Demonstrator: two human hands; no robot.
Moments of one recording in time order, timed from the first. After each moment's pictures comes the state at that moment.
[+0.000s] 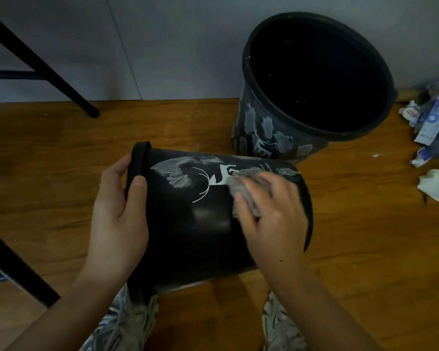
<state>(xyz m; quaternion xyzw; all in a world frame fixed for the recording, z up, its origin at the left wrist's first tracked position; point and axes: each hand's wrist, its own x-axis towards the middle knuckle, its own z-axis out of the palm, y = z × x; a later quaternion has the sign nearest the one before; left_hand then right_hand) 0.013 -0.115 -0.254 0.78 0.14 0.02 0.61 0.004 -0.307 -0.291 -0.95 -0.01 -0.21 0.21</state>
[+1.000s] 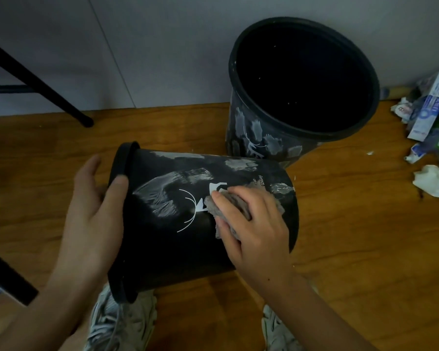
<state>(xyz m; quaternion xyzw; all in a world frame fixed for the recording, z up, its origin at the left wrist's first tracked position) 0.021 -0.108 -0.244 0.79 0.21 -0.02 0.58 -0.006 -0.310 -0.301 -0.93 -0.16 -0.24 0.22</state>
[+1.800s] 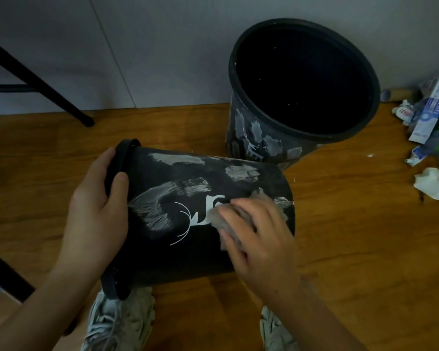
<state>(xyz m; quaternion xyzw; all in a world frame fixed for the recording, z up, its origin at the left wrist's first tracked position) 0.033 -0.103 -0.250 0.86 0.13 0.02 0.50 -0.018 -0.323 -0.307 -0.94 -0.18 -0.21 0.21</state>
